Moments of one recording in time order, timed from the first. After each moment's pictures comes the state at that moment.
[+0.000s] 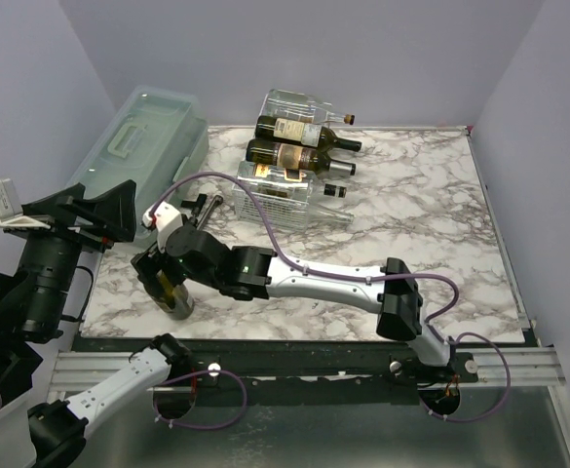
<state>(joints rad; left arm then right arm) -0.63 0.69 1.72 -0.82 -0.47 -0.24 1.36 2.14 2.06 -0.24 0.26 0.27</state>
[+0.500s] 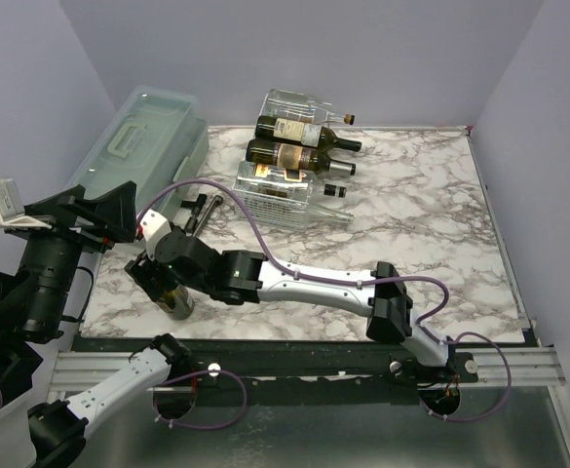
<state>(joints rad) -0.63 0.69 1.72 -0.84 -0.49 -0.24 1.39 2.20 2.17 -0.30 0.27 0.21</state>
